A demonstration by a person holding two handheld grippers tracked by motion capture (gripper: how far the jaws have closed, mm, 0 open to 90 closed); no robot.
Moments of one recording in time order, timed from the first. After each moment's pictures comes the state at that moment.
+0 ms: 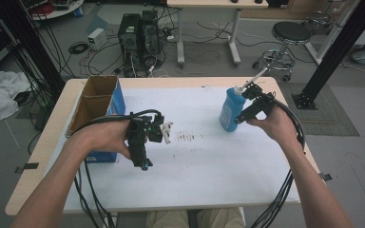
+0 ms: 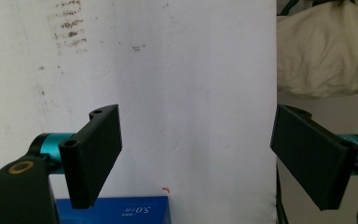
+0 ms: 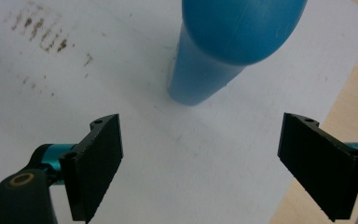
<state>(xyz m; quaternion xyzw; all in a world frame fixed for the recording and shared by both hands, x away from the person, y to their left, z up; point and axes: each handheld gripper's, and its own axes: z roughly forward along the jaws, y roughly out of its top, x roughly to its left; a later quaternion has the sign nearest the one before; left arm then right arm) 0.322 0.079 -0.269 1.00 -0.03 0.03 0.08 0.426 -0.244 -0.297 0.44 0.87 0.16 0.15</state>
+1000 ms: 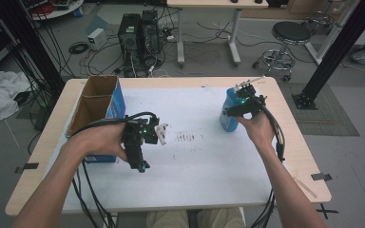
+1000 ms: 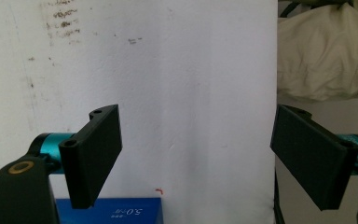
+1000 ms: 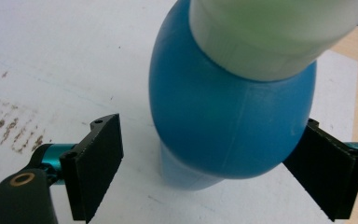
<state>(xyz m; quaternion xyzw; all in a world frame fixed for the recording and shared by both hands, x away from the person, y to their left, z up) 0.322 0.091 -0.279 1.00 -0.02 0.02 0.09 0.446 -0.233 -0.336 0.49 0.80 0.27 0.22</state>
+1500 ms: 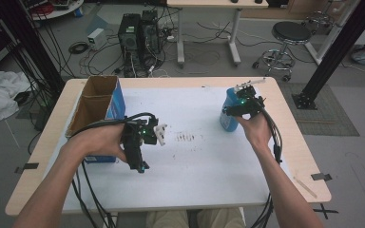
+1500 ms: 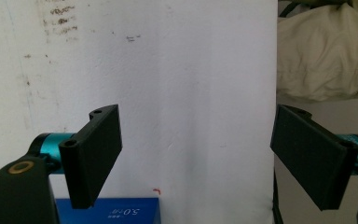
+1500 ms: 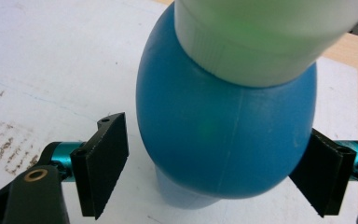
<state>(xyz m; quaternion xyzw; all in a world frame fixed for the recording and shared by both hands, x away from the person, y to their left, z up) 0.322 0.093 -0.281 1.00 -0.01 0.02 0.09 0.447 -0.234 -0.344 0.49 0.78 0.31 0.23</state>
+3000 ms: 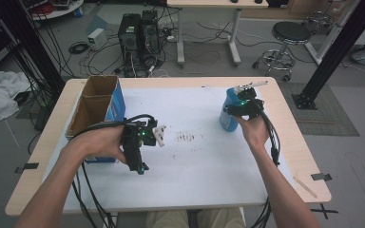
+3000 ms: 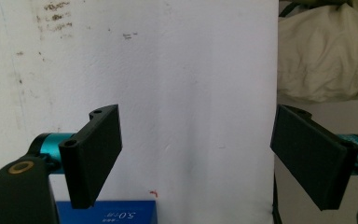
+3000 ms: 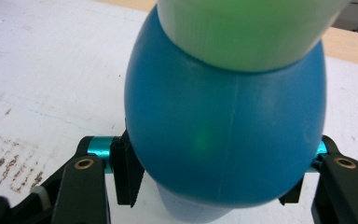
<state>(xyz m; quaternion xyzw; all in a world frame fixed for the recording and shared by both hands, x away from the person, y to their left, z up) 0.322 0.095 -0.289 1.00 -0.01 0.02 0.10 0.448 -0.236 -0.355 0.51 0.76 0.34 0.23</state>
